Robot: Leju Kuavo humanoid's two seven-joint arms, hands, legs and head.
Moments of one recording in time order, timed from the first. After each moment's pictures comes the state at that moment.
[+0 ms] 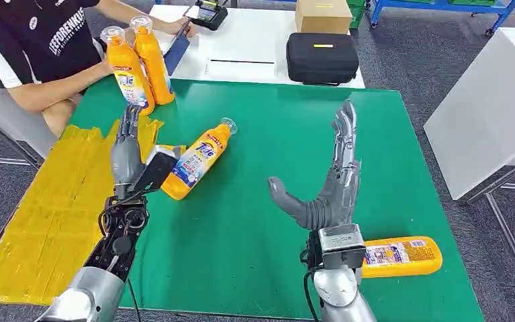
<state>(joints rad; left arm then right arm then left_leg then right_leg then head) -0.53 -0.23 0.02 -0.66 -0.80 0.51 -0.57 -0.10 0.18 0.25 -1.59 0.44 -0.34 -0.55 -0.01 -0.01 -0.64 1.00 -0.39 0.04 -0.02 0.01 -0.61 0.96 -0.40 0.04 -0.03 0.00</state>
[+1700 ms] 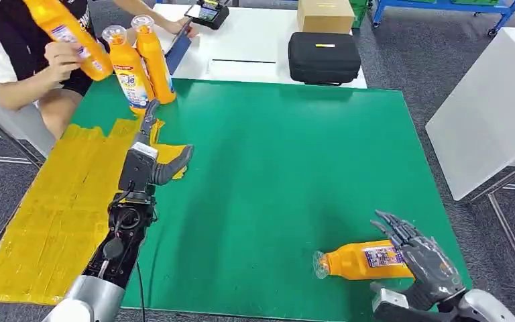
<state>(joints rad) -0.48 -0.21 -0.11 -0.84 -0.36 0.16 -0.63 0.39 -0.31 -0.32 -1.77 0.99 0.32 -0.52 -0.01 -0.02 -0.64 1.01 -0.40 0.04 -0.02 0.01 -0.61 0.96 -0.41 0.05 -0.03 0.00</state>
